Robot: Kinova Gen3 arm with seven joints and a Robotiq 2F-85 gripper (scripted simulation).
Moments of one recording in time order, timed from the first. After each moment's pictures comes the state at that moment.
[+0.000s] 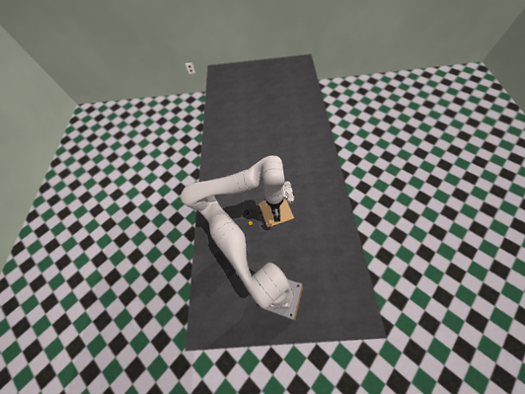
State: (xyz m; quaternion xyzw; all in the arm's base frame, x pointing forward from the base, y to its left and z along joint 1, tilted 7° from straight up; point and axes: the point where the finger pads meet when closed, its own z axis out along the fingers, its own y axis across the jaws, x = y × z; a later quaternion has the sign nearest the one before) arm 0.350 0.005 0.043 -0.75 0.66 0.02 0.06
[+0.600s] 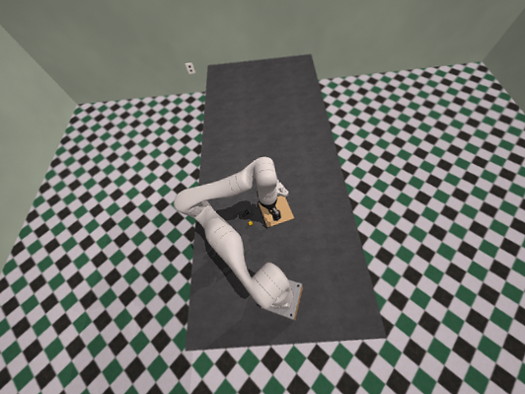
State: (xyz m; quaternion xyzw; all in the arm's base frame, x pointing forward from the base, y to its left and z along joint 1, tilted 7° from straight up) arm 0.351 0.031 0.042 -0.88 0.48 0.01 0.06
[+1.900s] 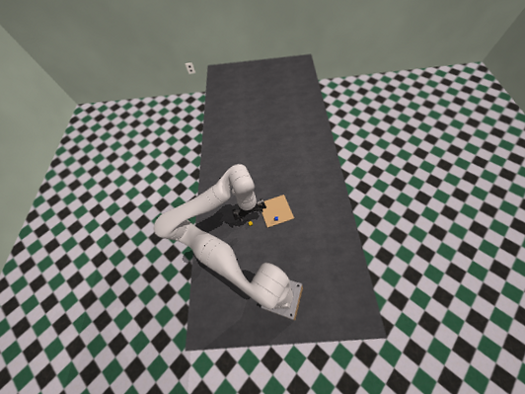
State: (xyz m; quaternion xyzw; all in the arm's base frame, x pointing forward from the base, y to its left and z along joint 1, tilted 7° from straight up) arm 0.338 0.116 0.039 -0.98 -0.18 -0.03 0.06
